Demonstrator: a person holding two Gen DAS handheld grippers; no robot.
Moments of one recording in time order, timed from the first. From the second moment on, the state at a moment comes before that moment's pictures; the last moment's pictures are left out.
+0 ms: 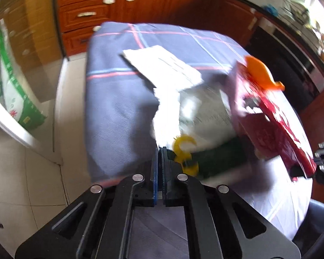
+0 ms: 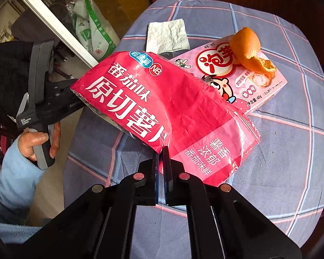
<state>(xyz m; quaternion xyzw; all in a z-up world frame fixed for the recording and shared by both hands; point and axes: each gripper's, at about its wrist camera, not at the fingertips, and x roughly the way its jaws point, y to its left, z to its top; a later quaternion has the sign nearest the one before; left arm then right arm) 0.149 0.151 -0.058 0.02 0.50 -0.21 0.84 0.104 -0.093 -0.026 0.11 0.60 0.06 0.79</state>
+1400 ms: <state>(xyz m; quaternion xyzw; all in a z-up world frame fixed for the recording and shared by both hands) 0.023 0.070 -0.060 0.10 0.54 -0.26 0.79 0.079 -0.168 -0.015 0.08 0.57 0.09 0.81</state>
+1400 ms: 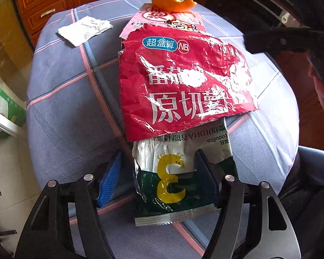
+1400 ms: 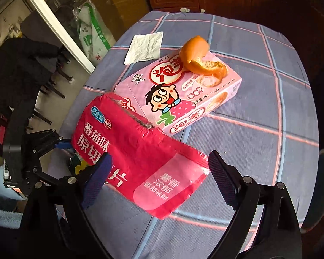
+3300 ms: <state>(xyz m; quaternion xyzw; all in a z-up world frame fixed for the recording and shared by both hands) -0.051 0.007 0.002 0.10 0.48 -0.23 0.84 -0.053 -0.202 0.035 0.15 0.49 0.02 0.86</state>
